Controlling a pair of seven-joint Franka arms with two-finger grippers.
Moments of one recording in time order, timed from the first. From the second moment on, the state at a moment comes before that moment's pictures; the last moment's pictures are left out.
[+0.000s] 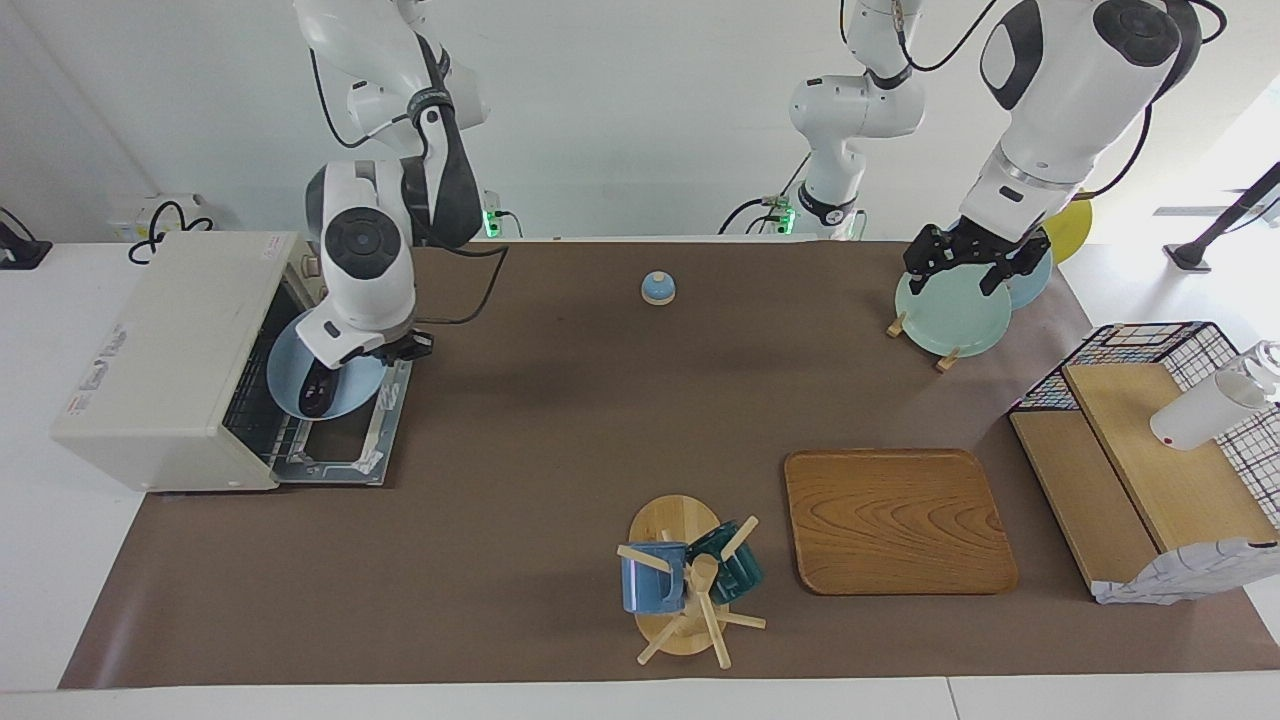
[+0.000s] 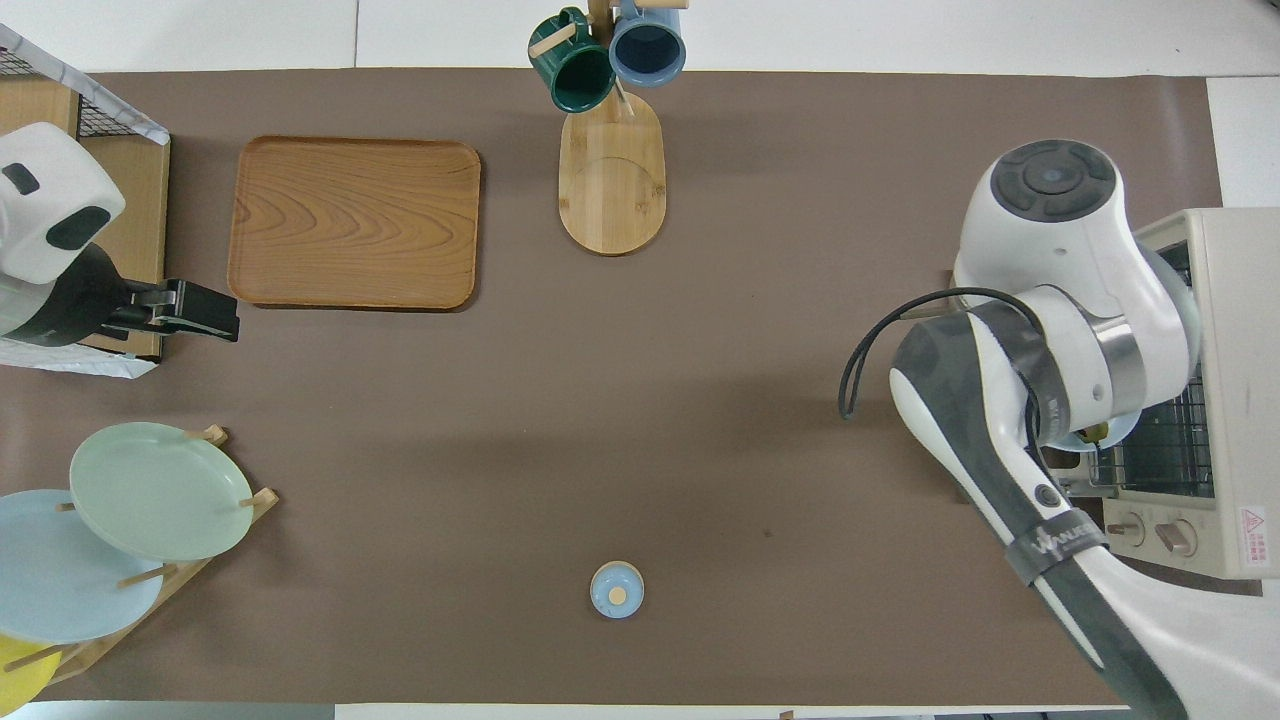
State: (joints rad) left arm -0.12 -0.04 -0.03 -1.70 -0.02 1.63 -0.05; right arm 0.13 0.13 -0.06 -1.90 -0.23 1.73 0.13
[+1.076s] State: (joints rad) left arm -0.12 -0.04 -0.03 -1.70 -0.02 1.63 -0.05; right arm -0.05 0.04 -0.06 -2.16 -0.23 2.01 0.00
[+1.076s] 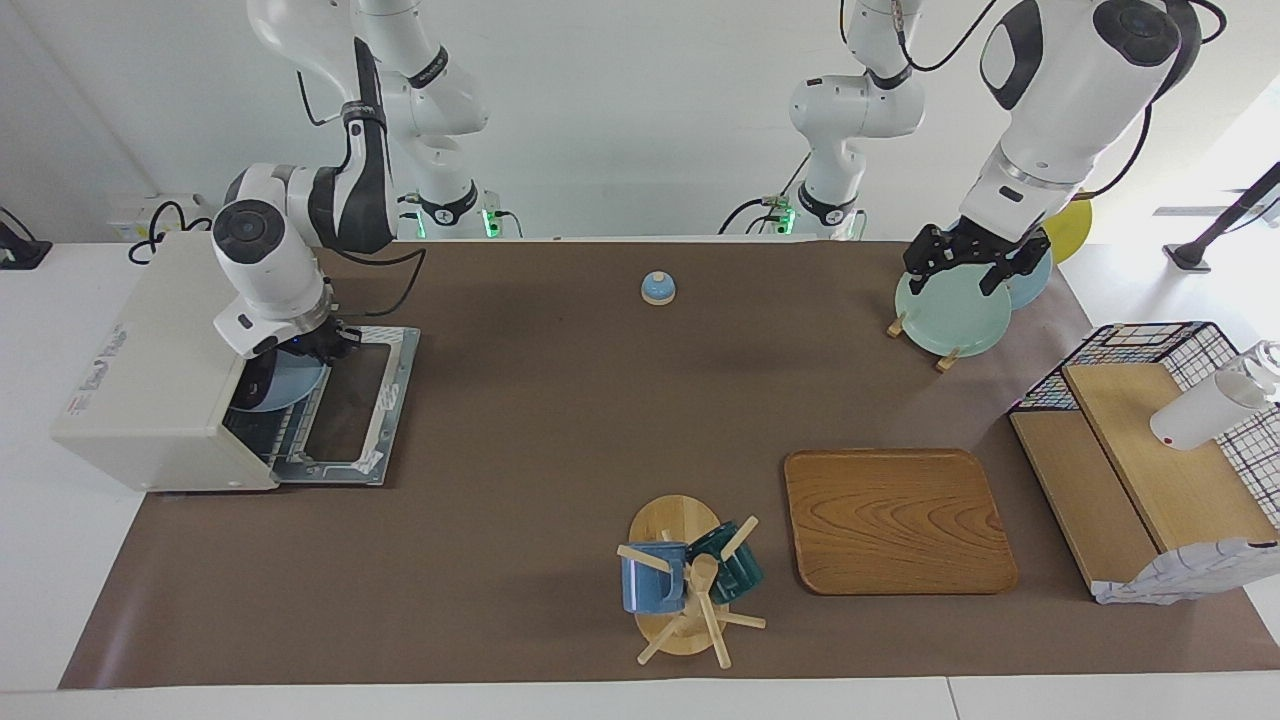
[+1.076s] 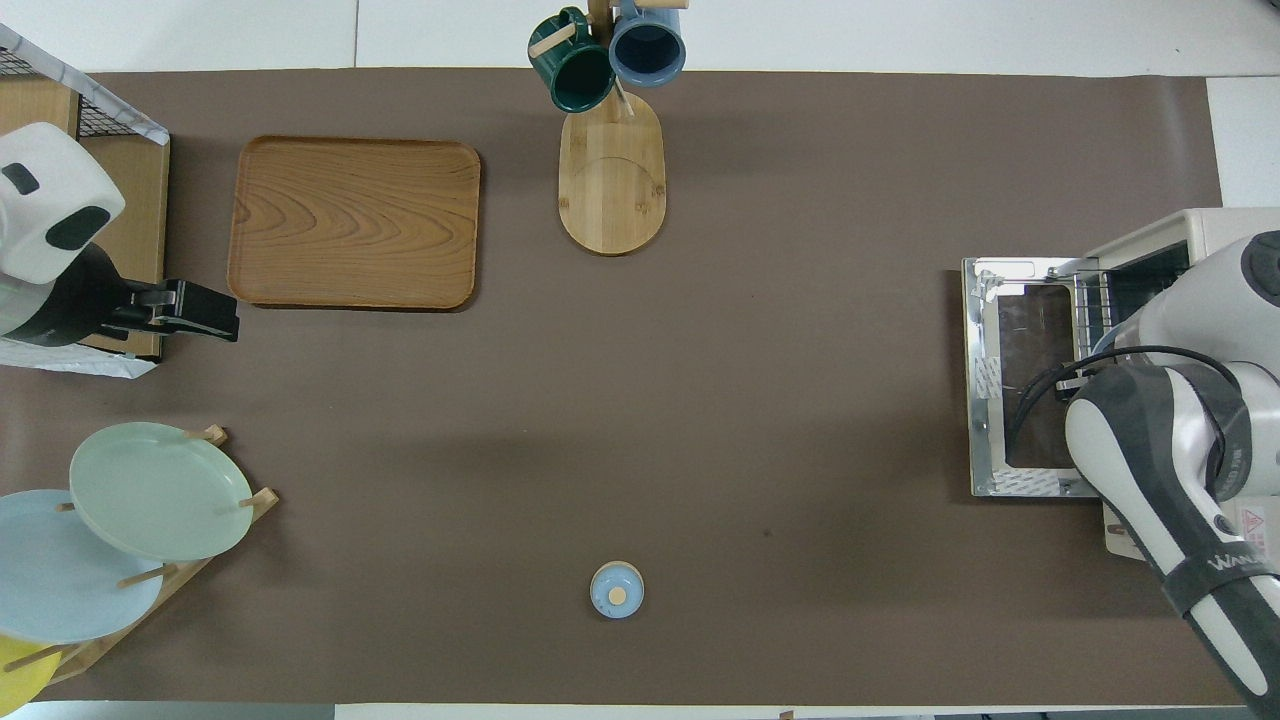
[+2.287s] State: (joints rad) left arm -0.12 -0.04 -0.03 -1.70 -0.02 1.63 -0.05; right arm 0.18 0.07 -0.03 -2.10 -0.22 2.10 0.19
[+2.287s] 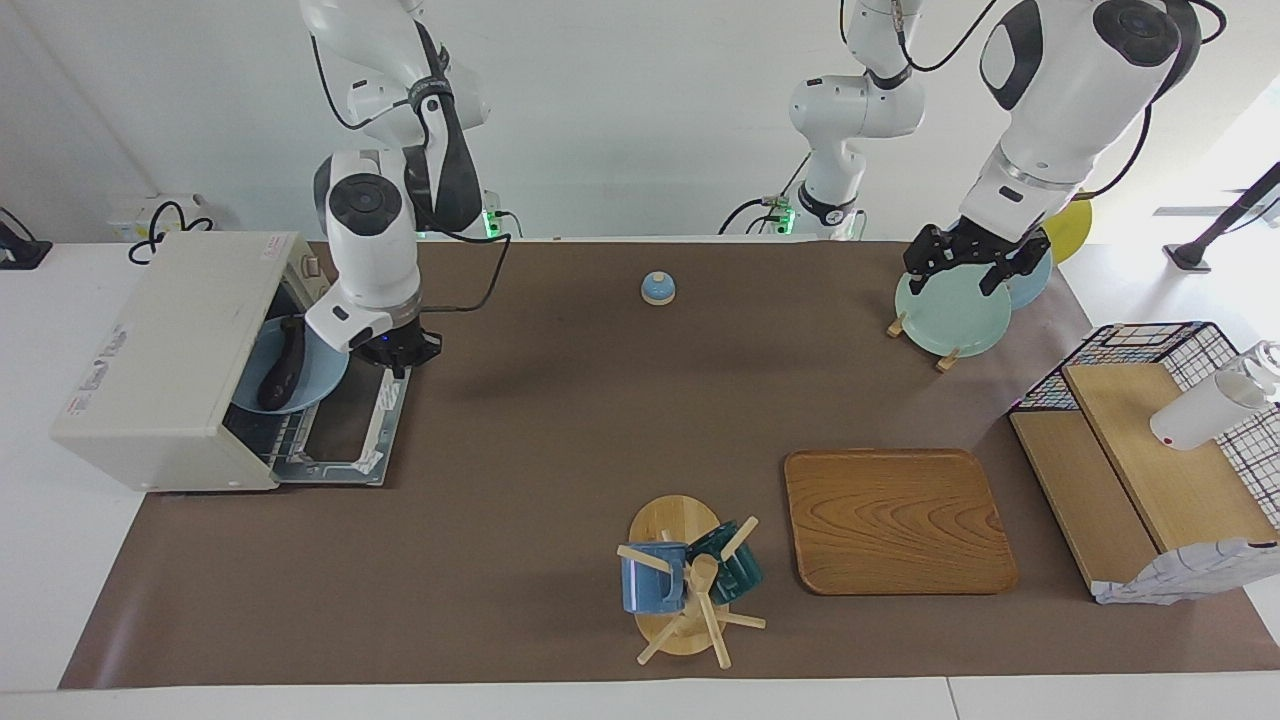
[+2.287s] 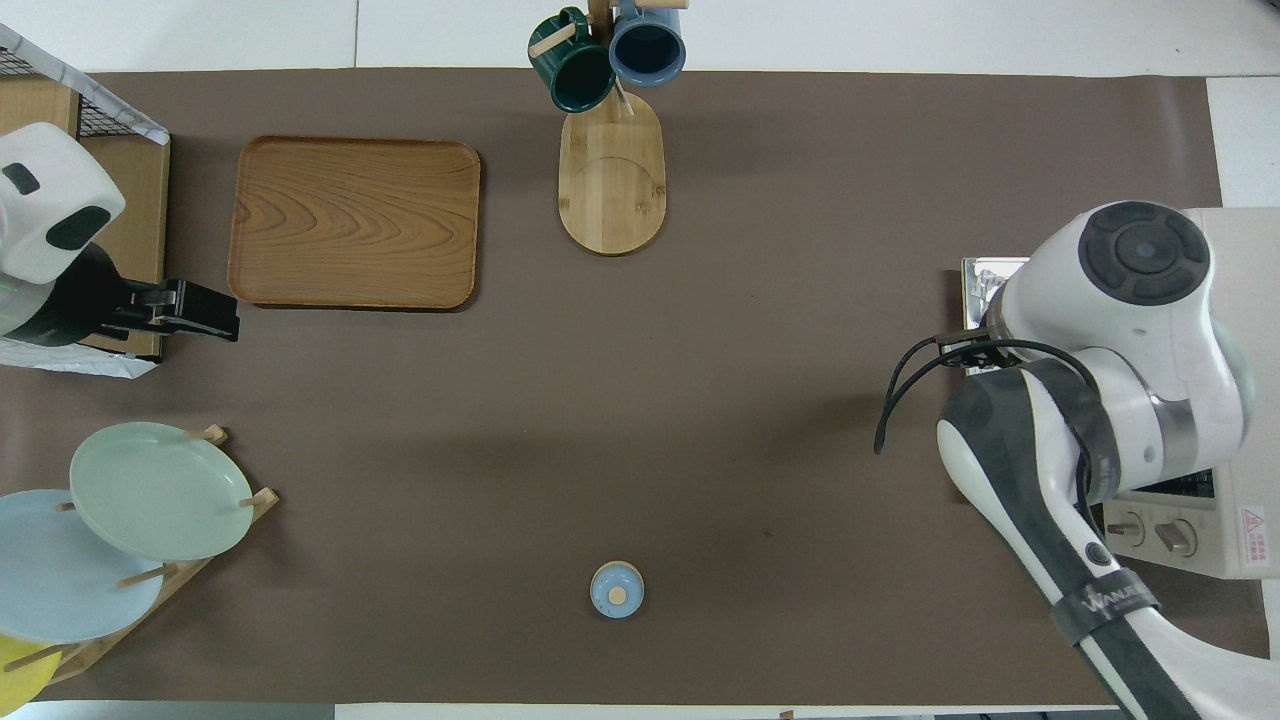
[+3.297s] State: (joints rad) left arm -0.12 -0.04 -0.03 -1.70 -0.02 1.63 -0.05; right arm 0.14 0.18 -0.04 -2.20 -0.23 2.25 0.21
